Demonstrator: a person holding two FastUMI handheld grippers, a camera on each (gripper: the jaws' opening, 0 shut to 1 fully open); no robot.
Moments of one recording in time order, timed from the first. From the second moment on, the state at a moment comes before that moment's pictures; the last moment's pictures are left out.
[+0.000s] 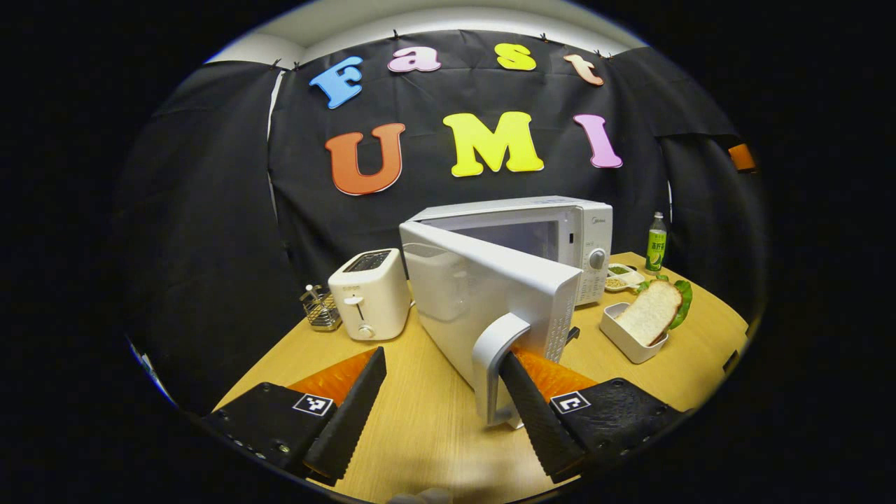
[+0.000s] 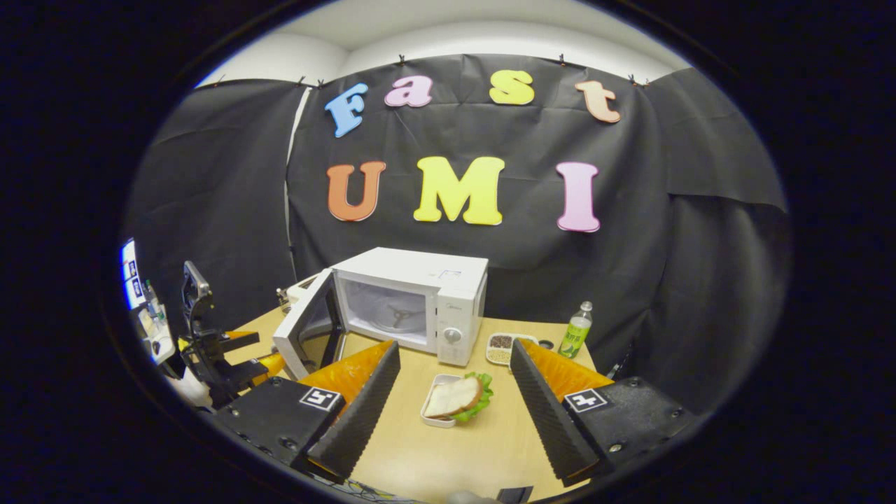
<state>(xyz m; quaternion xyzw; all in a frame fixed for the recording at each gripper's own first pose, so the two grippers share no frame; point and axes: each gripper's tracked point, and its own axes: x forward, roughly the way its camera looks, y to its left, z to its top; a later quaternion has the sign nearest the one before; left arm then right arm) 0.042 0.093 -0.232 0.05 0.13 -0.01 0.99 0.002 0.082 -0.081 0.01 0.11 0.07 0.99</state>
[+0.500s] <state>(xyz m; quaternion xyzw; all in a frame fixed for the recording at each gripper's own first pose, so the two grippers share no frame) 0.025 0.152 -0.236 0.06 0.16 0.01 0.99 0.020 0.091 -0.103 0.02 0.13 0.08 0.99</state>
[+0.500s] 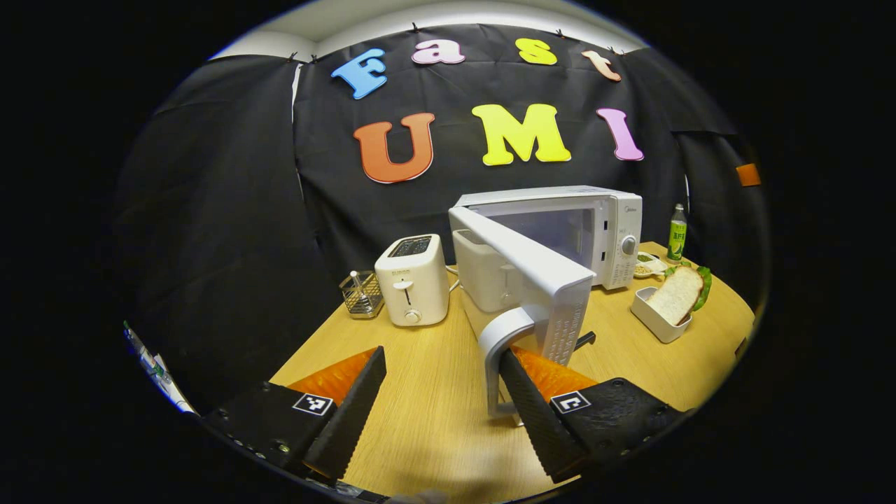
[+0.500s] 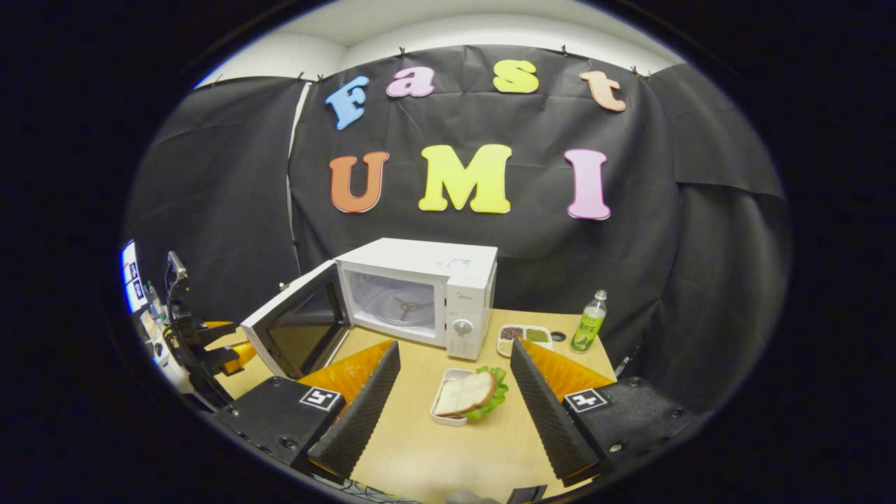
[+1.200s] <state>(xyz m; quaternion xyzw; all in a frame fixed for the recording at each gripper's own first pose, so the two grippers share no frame) -0.010 0.191 -0.221 0.04 0.15 0.06 0.99 0.082 0.052 -0.212 0.04 0.24 0.09 0.97</state>
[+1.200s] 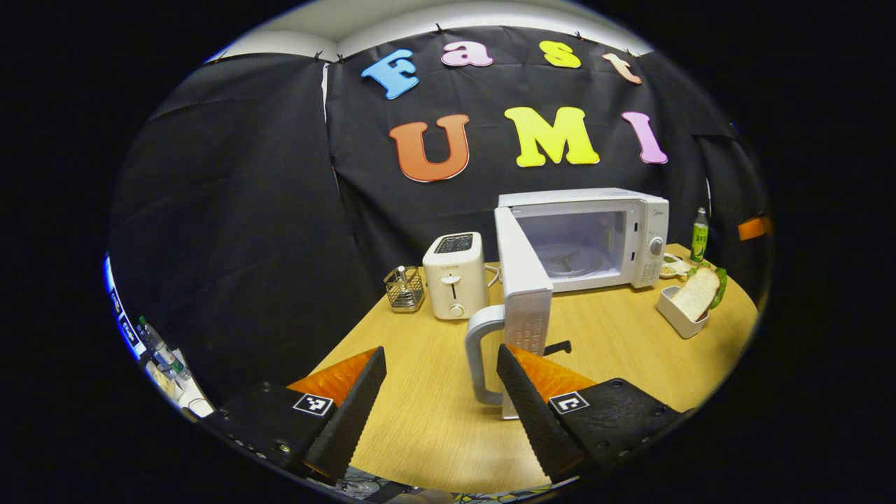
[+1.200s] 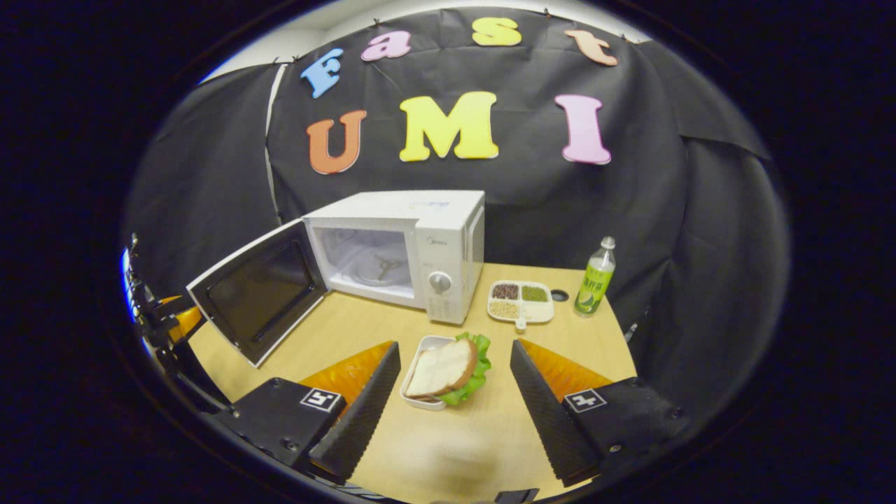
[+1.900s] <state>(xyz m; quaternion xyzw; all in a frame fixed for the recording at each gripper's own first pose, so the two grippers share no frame) -0.023 0.092 -0.162 0.06 0.15 0.08 0.98 0.152 0.070 -0.321 0.24 0.47 0.20 0.83</state>
